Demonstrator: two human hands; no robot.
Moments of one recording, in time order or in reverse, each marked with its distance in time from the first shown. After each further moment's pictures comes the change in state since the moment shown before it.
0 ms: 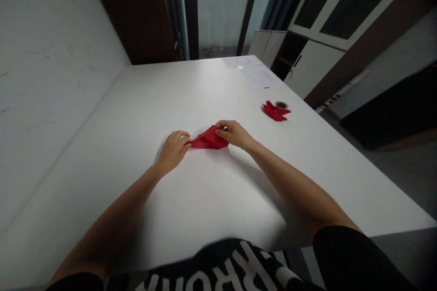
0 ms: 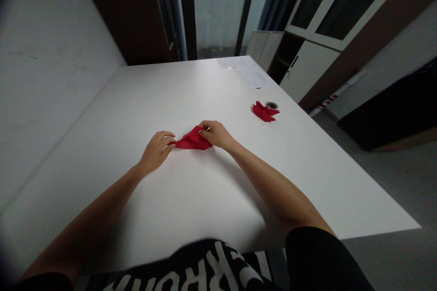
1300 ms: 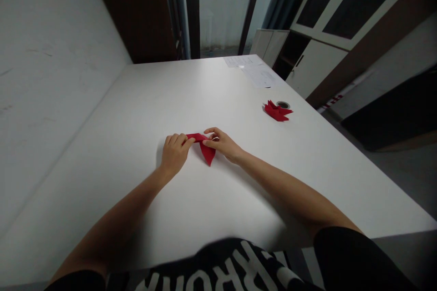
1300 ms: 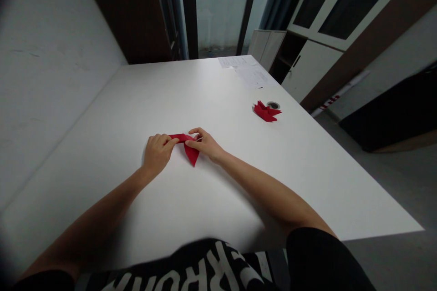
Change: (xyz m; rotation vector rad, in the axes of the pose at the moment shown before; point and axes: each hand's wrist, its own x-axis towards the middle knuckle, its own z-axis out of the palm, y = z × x) left_hand -0.007 0.016 0.008 0.476 0.168 0.087; right_hand -0.016 0.006 0.058 0.495 -0.015 0.176
